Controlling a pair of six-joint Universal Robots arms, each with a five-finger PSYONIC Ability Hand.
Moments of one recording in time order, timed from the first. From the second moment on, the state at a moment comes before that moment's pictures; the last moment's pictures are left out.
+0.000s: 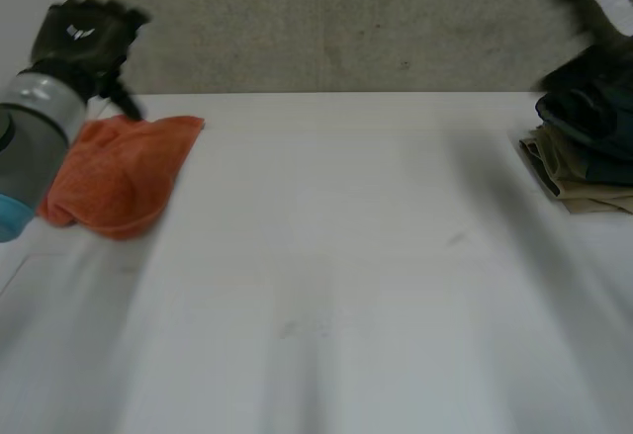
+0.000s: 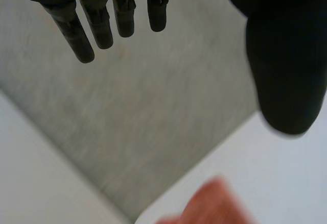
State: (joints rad) left arm 4.52 -1.89 -1.28 3.29 -1.45 3.49; right arm 1.56 -1.48 1.59 -0.52 0.98 2.94; left_hand 0.19 0.20 0.21 0.20 0.05; right_hand 0.20 0.22 0.21 0.24 0.06
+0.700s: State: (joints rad) left arm 4.65 -2.29 -1.12 3.49 -1.41 3.81; right arm 1.79 -1.29 1.85 -0.44 1.03 2.70; left_hand 1.09 1.19 1.19 1.20 0.95; right_hand 0.20 0.22 0.21 0.24 0.06
